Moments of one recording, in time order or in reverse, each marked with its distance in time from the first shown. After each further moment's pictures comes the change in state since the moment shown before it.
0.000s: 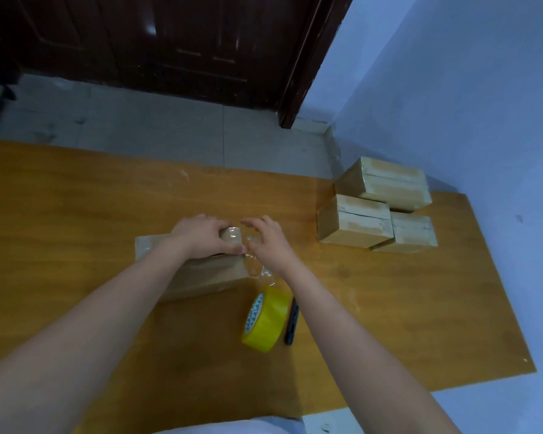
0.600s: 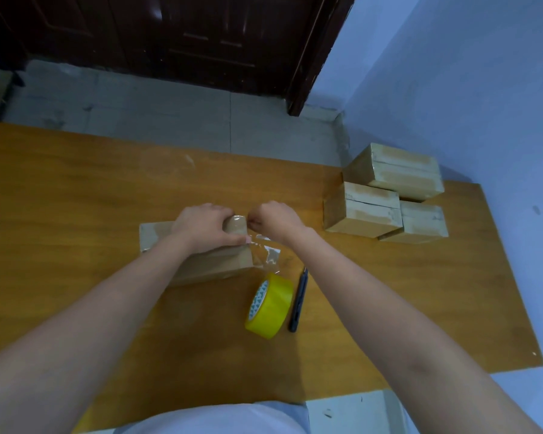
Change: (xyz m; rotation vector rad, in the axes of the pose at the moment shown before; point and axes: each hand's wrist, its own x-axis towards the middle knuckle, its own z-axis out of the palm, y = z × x) left_hand -0.008 -0.001 0.011 0.070 0.181 0.068; right_hand 0.027 -0.007 -0.018 -0.663 -0.156 -0.239
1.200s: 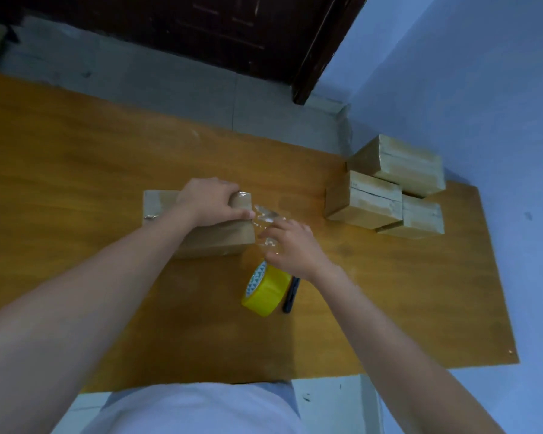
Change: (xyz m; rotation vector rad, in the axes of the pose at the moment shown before) left_hand -0.001 -0.002 0.004 0.001 0.104 0.071; right_hand -0.086 -0.008 0.031 0.102 -0.002 0.045
